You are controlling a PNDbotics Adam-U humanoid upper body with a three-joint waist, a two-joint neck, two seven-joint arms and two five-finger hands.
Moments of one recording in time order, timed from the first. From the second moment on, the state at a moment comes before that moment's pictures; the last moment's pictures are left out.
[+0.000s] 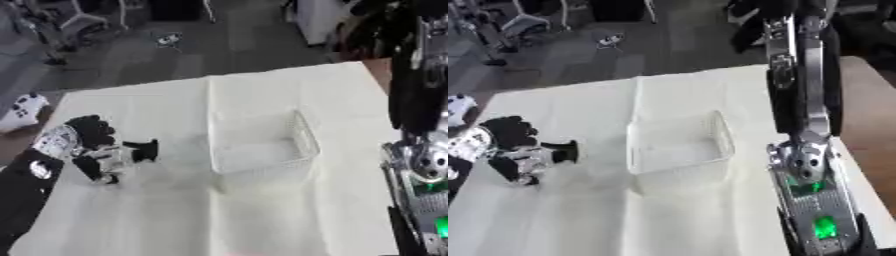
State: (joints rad) left arm -0.94 0.51 -0.06 -0.54 -1.98 -0.43 -0.09; right arm -0.66 -0.09 0.16 -1.99 0.38 0.06 -0.20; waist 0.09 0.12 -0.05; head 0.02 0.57
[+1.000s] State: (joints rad) left arm -0.97 0.50 -0.07 -0.52 -1.56 -0.47 0.06; right arm -0.65 -0.09 0.16 -1.99 0.37 0.06 -0.20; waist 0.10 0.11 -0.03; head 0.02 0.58
